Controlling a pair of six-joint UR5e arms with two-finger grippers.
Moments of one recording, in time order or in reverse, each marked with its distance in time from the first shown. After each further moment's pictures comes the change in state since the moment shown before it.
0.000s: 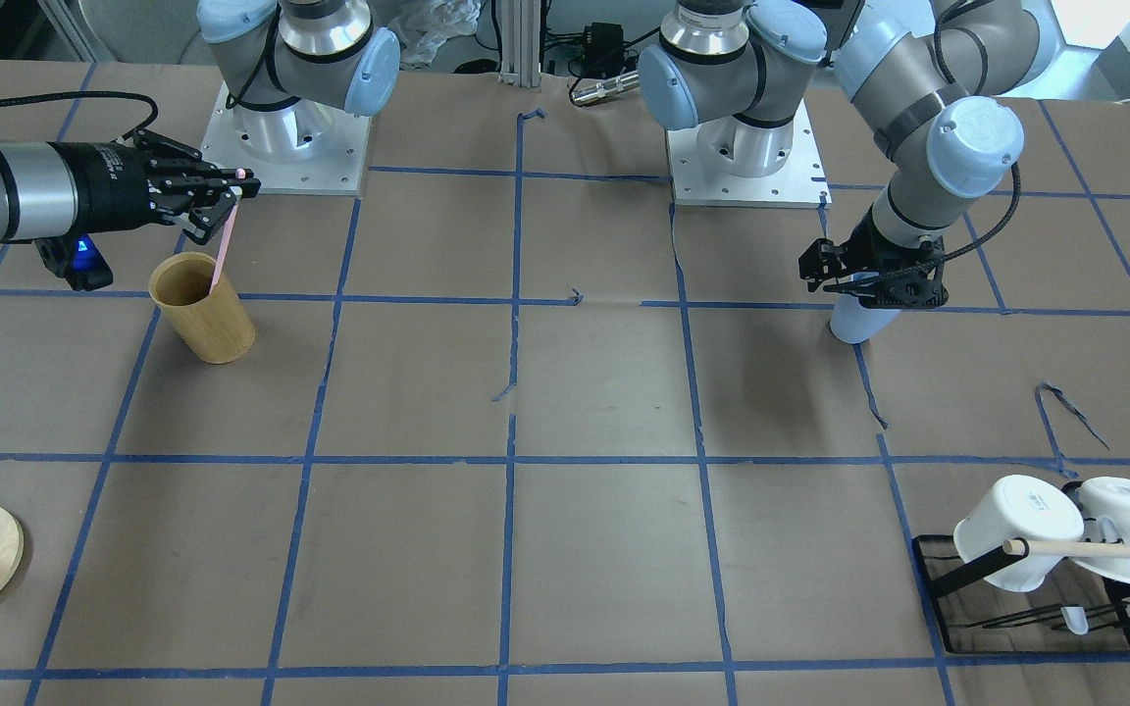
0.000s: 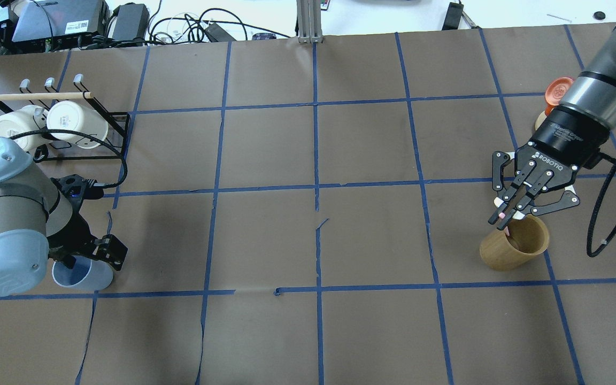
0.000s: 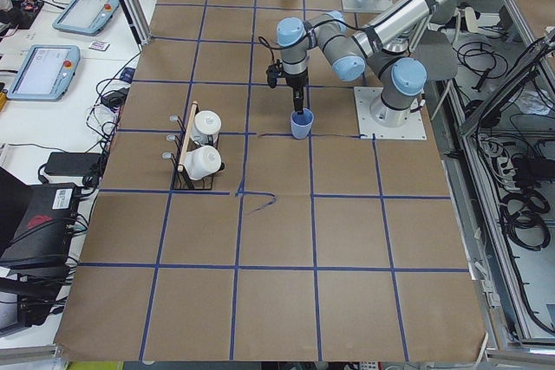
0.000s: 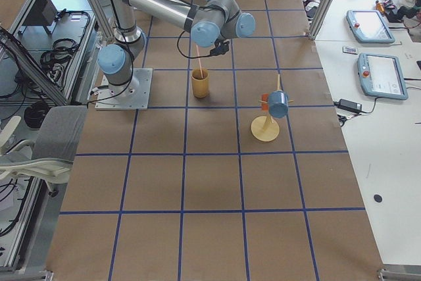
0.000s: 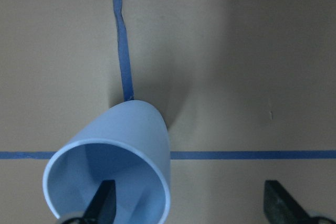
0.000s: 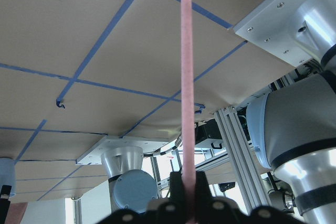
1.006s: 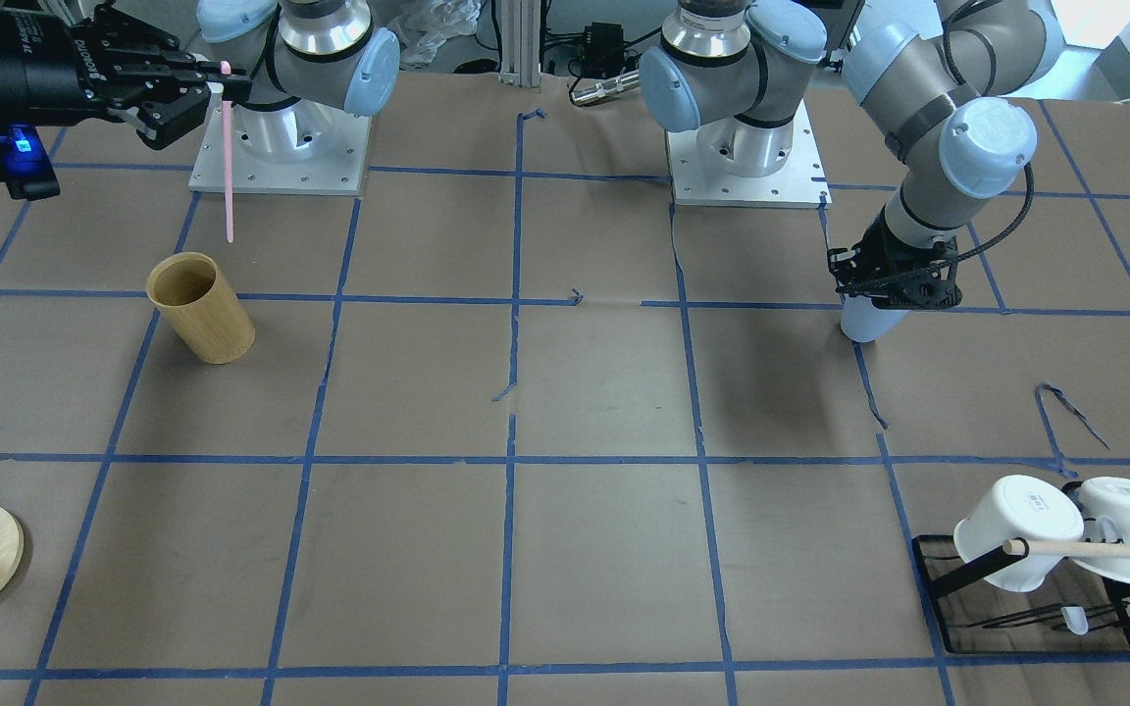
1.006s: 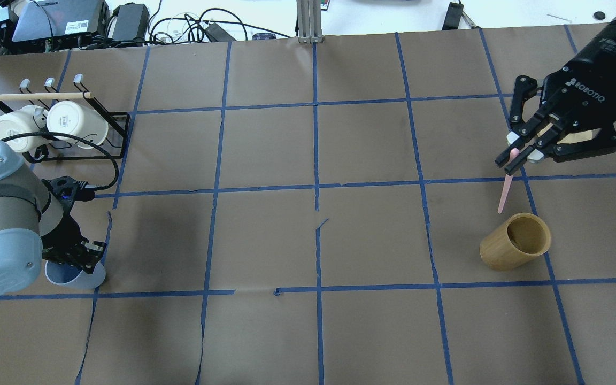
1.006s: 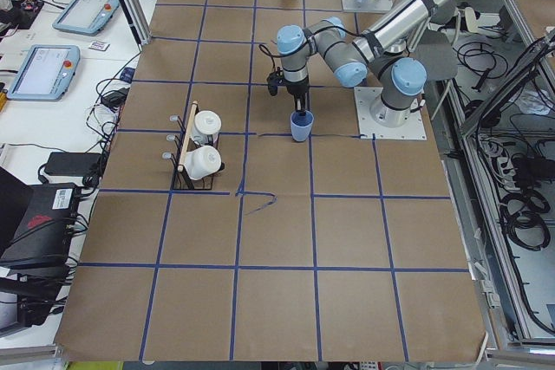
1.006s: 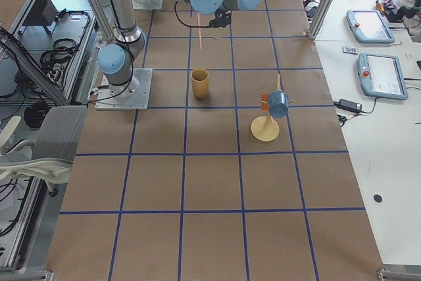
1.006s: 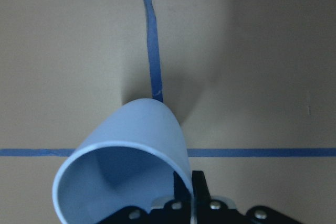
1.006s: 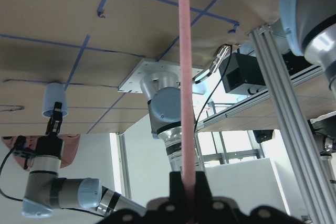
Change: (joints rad) left arm 0.011 0.000 0.015 0.008 -0.001 0.001; right arm -0.001 -0.008 -0.287 0.375 0.242 -0.003
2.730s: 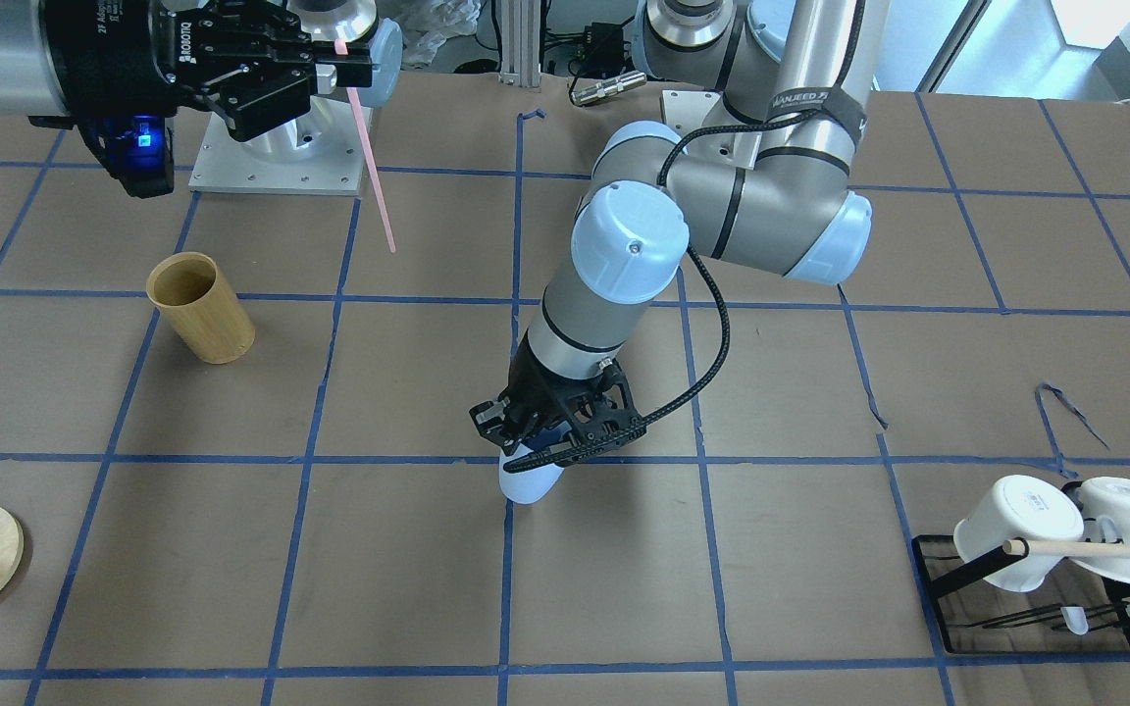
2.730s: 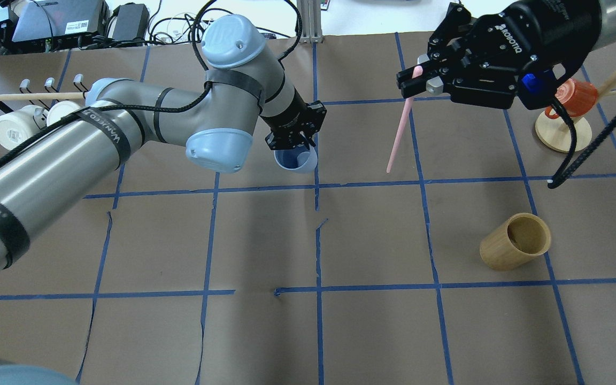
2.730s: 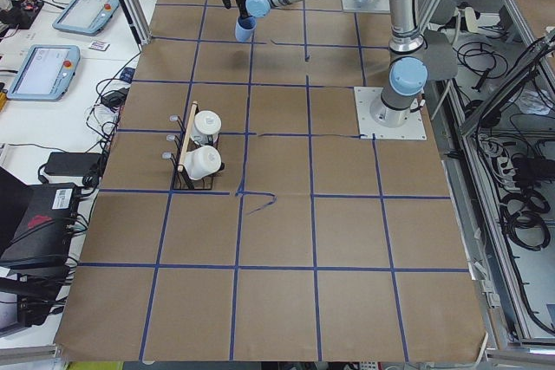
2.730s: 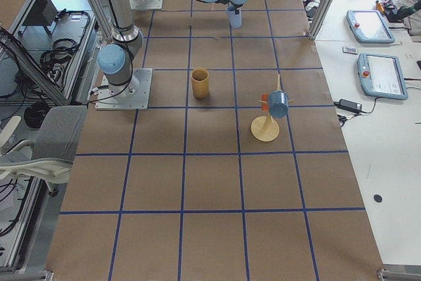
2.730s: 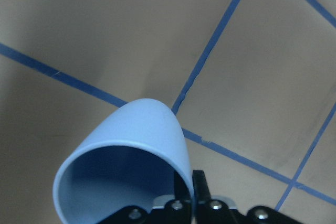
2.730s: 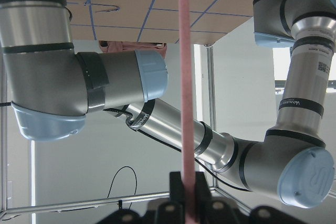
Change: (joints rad) left arm -0.727 -0.532 0.628 0.226 -0.387 -1.225; right arm 0.109 0.000 -0.003 0.165 0.489 -0.107
